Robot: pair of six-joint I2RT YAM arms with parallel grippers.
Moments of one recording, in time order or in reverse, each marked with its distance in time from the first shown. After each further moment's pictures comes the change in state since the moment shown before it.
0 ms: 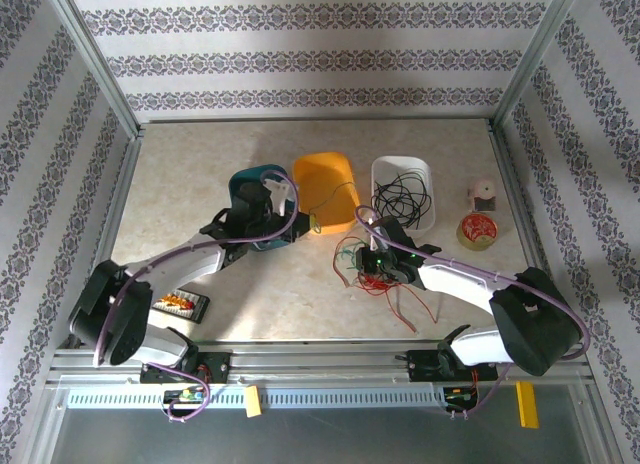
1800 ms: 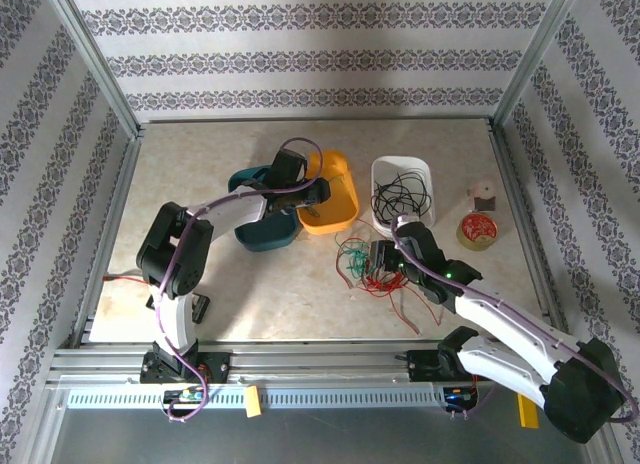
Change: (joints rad) left arm 0.007 0.523 0.531 -0.259 -0.246 -0.143; right arm 0.014 -0.413 -0.043 -0.161 0.192 0.003
